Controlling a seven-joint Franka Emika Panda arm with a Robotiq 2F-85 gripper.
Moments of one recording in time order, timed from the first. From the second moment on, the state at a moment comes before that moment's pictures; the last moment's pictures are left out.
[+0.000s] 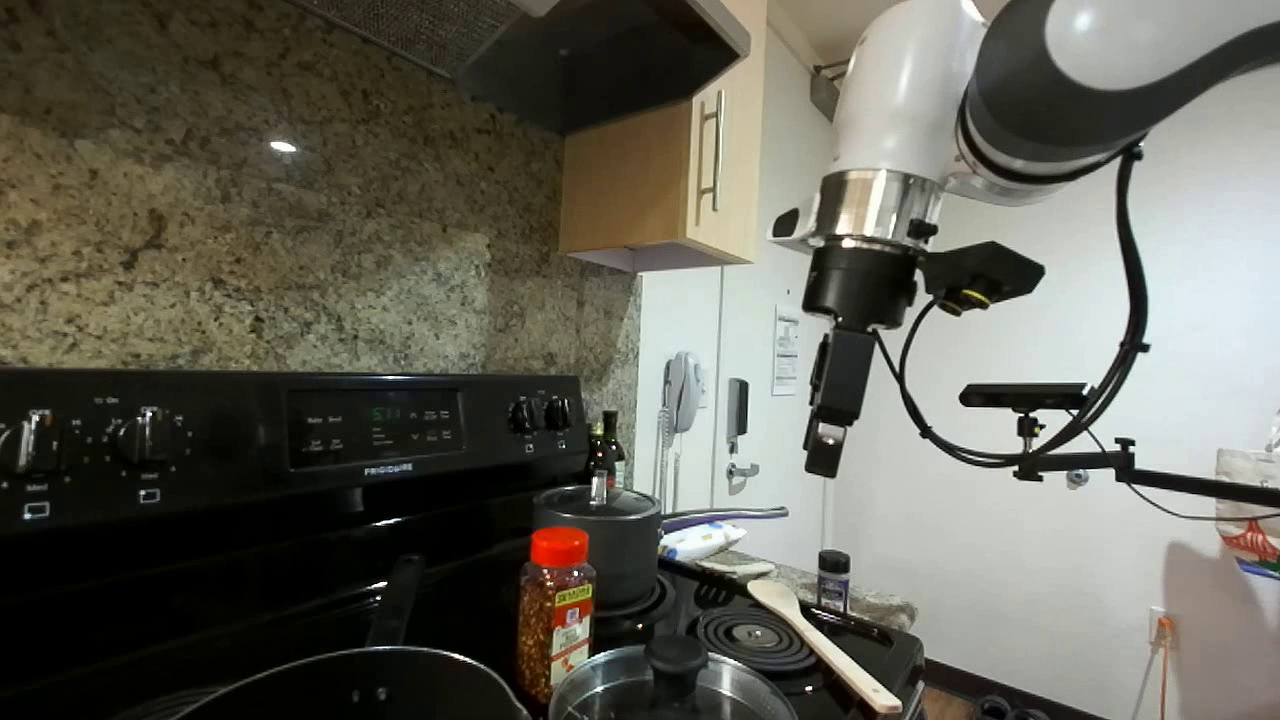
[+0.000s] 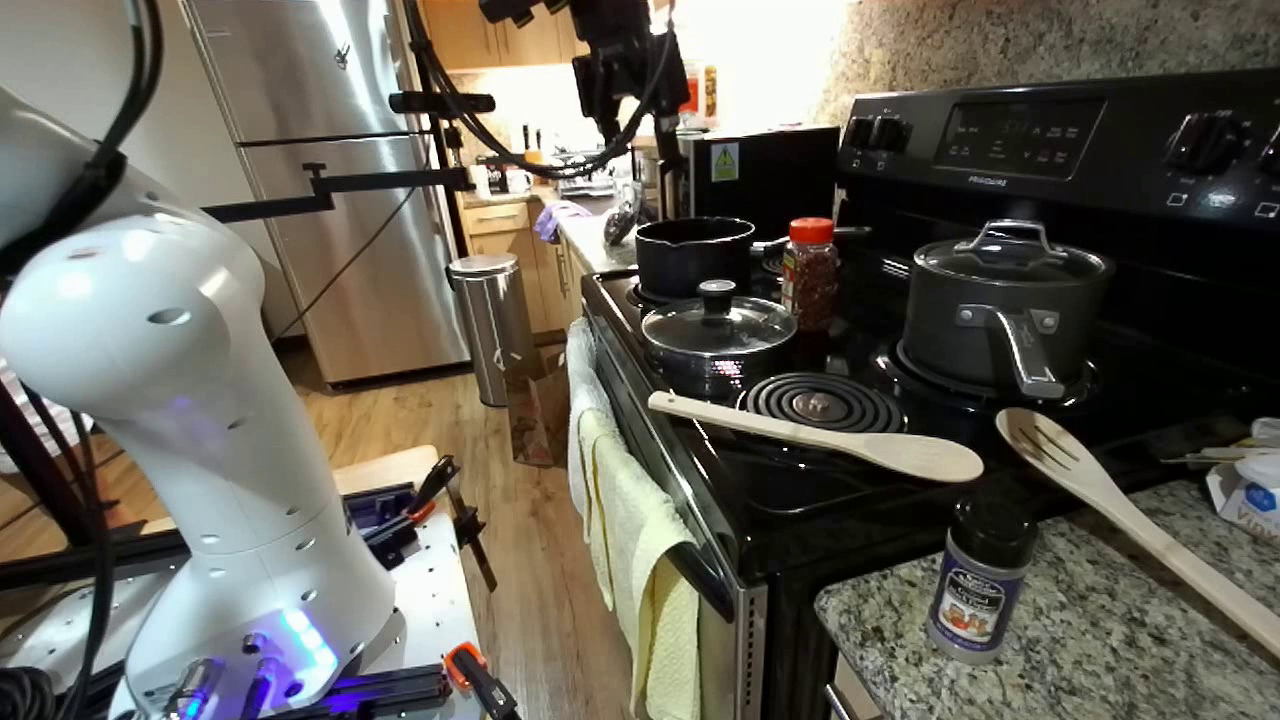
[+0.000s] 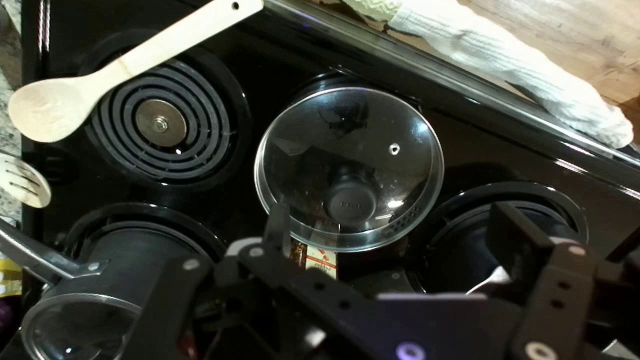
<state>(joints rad) 0.08 -0.60 0.05 -2.39 0.01 1.97 -0.06</state>
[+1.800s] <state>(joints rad) 0.10 0.21 0.08 -1.76 -0.19 2.11 0.45</state>
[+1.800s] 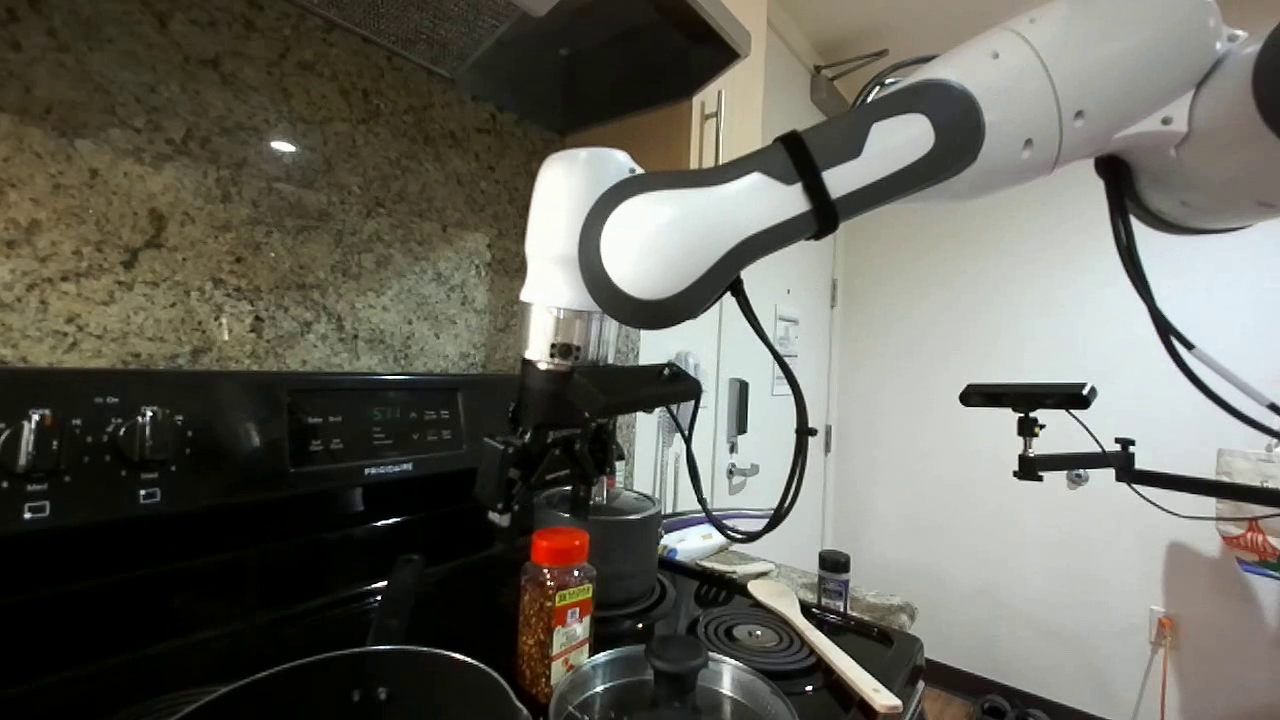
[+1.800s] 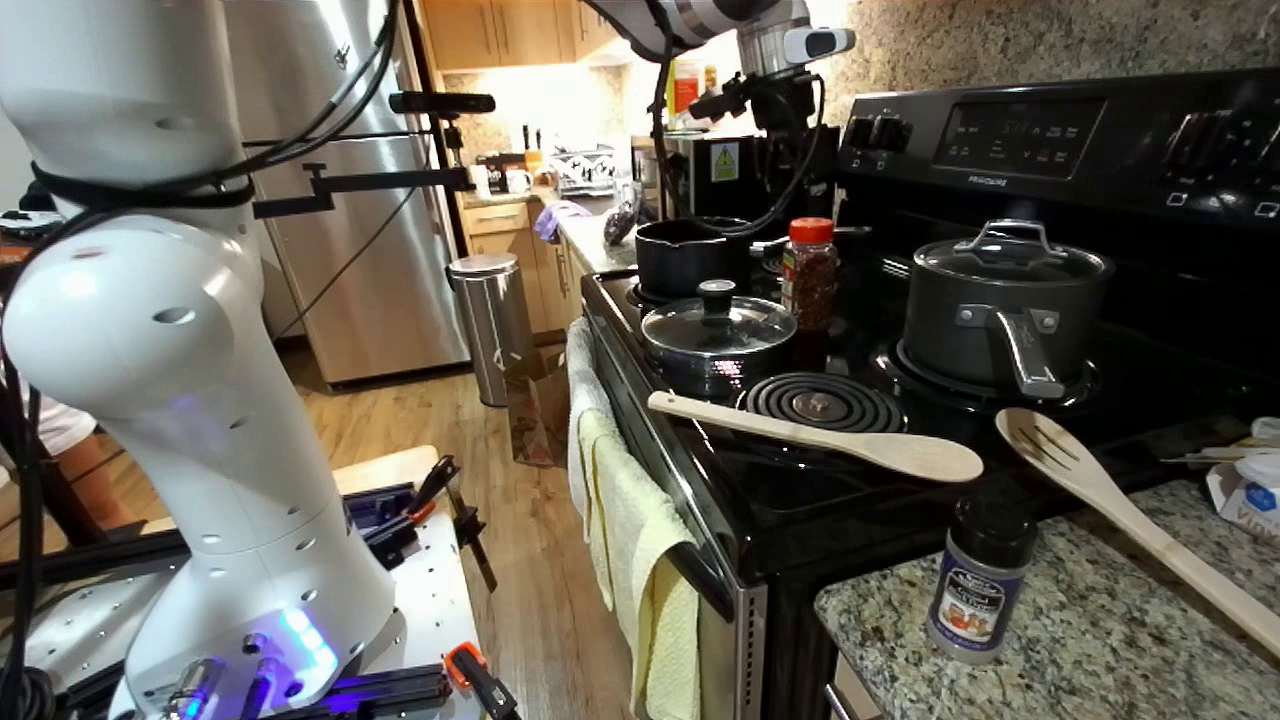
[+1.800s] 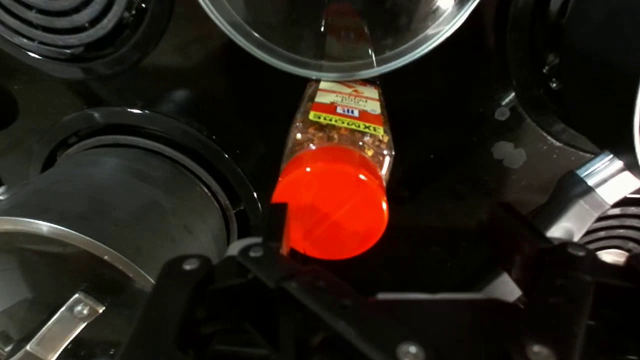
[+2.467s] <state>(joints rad) 0.16 0.29 0.03 -1.66 -0.19 2.10 0.69</state>
